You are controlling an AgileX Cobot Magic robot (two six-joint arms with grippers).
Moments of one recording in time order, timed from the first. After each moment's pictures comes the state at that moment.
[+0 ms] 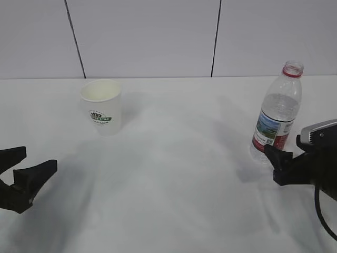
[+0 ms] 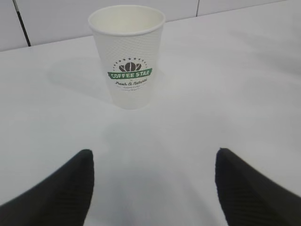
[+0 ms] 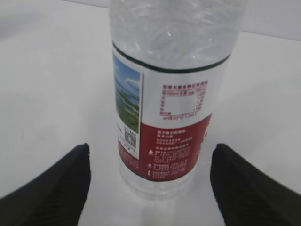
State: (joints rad) left arm -0.09 1.65 -0.13 0.39 -1.14 -0.11; right arm 0.09 1.91 -0.31 -0.16 -1.15 -0.09
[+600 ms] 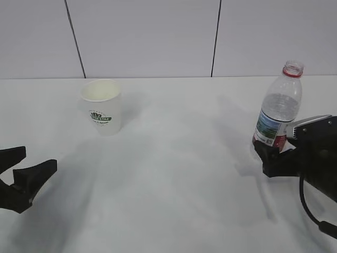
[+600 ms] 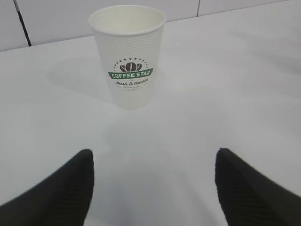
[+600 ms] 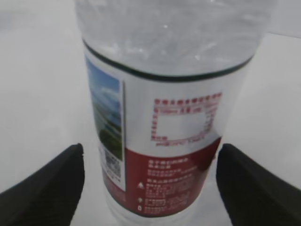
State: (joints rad) left arm -0.09 1.65 -0.13 0.39 -1.14 -0.11; right arm 0.09 2.03 -0.44 -0.16 -1.15 -0.09
